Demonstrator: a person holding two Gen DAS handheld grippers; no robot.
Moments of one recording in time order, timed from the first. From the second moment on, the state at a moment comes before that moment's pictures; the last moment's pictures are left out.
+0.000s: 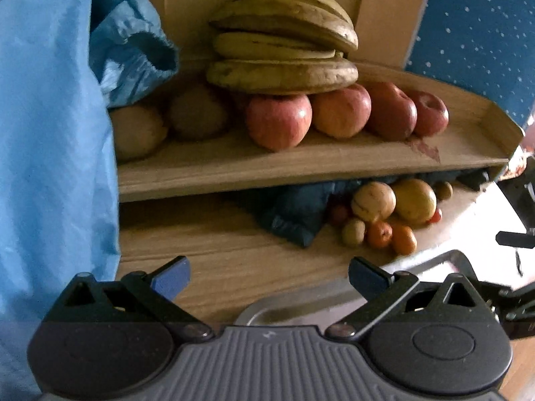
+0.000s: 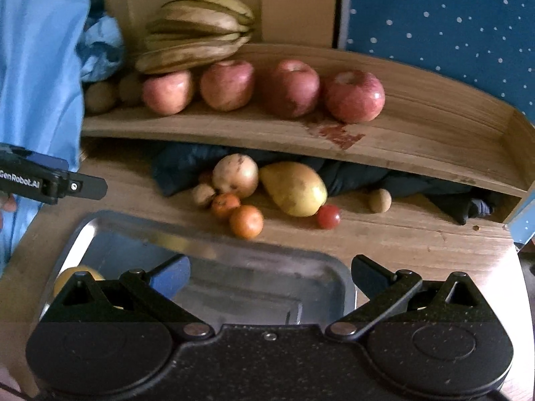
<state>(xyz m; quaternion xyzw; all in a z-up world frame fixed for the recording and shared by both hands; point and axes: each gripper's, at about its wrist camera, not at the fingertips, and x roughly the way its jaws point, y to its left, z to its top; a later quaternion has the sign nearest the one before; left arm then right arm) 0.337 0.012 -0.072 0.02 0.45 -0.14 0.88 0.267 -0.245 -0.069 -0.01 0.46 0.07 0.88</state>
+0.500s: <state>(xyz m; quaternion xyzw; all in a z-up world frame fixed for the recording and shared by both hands) 0.368 -0.040 -0.094 0.05 0.49 -0.13 0.86 0.301 -0.243 -0.081 -0.02 0.48 0.08 0.87</state>
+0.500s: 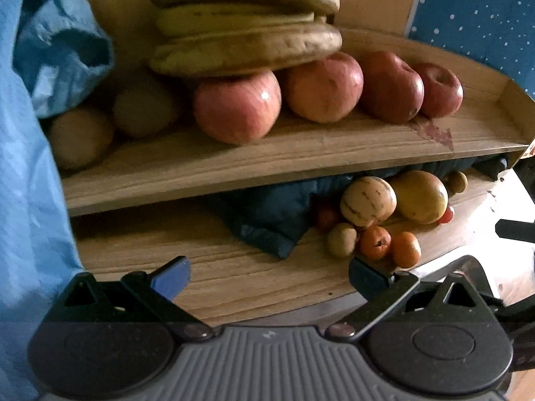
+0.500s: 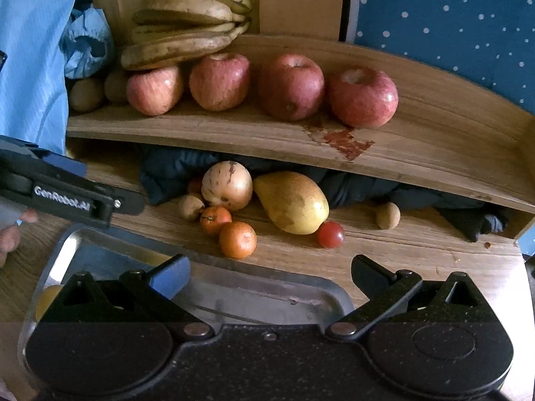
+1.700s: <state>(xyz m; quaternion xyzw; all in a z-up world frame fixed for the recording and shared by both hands) 0.400 -0.063 -0.132 -0.04 0.54 -0.18 0.82 0.343 -0.235 -0.119 0.01 0.51 0.14 0.85</state>
